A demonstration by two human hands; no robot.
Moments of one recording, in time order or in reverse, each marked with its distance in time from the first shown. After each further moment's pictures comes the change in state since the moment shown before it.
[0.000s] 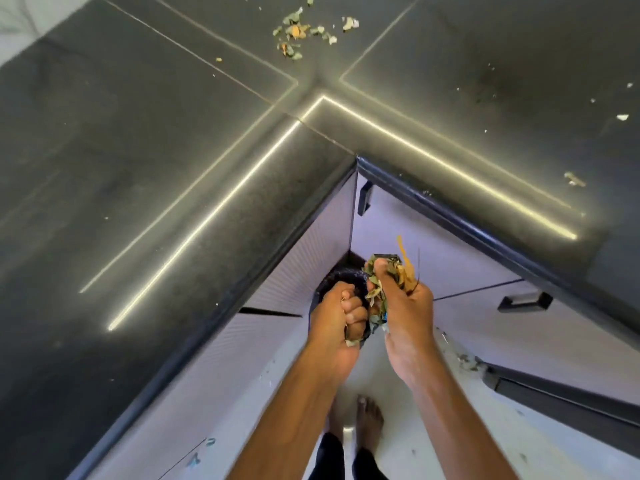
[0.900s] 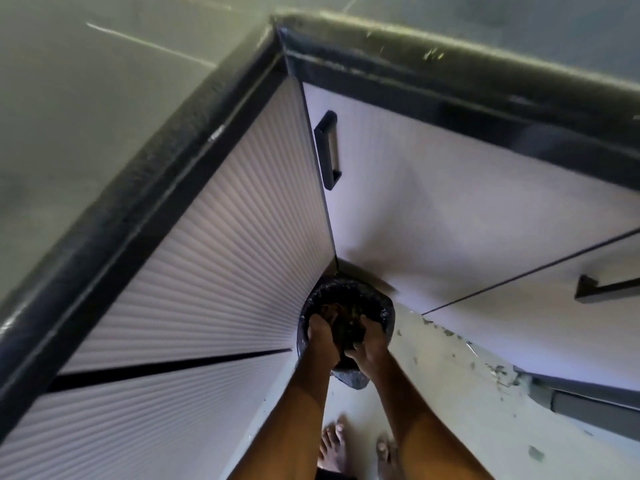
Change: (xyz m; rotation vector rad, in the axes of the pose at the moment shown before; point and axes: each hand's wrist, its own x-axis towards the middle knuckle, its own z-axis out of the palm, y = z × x) left_hand 0.302 -0.103 -0.118 0.365 0.311 -0.001; right_hand 0.198 0.262 -0.035 0.366 0.140 0.598
